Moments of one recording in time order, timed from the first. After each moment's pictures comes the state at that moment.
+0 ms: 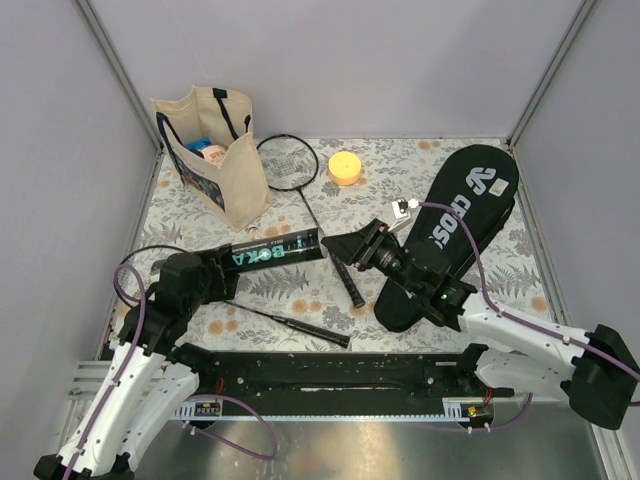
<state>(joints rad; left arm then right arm) -0.35 0.52 0.66 -0.81 -0.20 -1.99 0.88 1.06 0.61 0.52 0.02 1.04</state>
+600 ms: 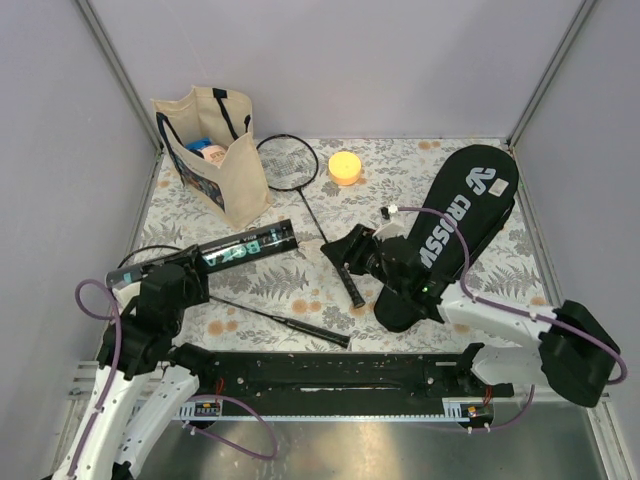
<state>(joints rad) -0.35 0.42 0.74 -0.96 -0.45 -1.96 0.88 1.14 0.60 0.37 0.17 0.96</state>
